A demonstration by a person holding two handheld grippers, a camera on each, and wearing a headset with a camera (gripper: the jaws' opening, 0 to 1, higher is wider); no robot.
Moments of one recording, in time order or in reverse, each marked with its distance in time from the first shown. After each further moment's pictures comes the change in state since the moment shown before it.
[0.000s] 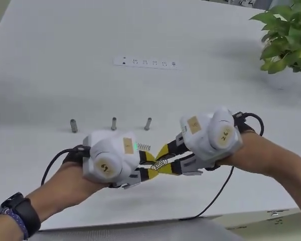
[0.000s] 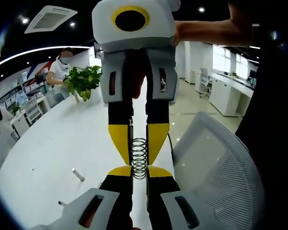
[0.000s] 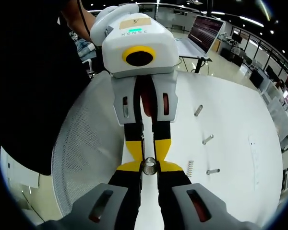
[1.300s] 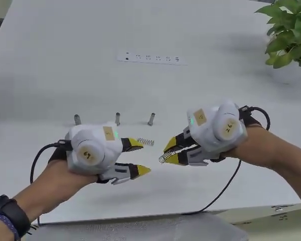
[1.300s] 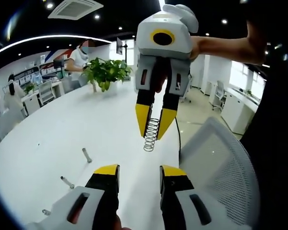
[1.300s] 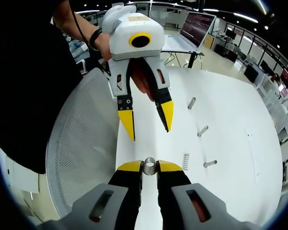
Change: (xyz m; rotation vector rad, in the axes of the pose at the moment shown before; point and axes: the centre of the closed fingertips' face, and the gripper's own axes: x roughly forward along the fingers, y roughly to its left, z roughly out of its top) left arm -0.031 0.025 -0.027 -0.199 -0.019 0.114; right arm -0.001 -0.016 -0.020 0.056 0.011 -0.044
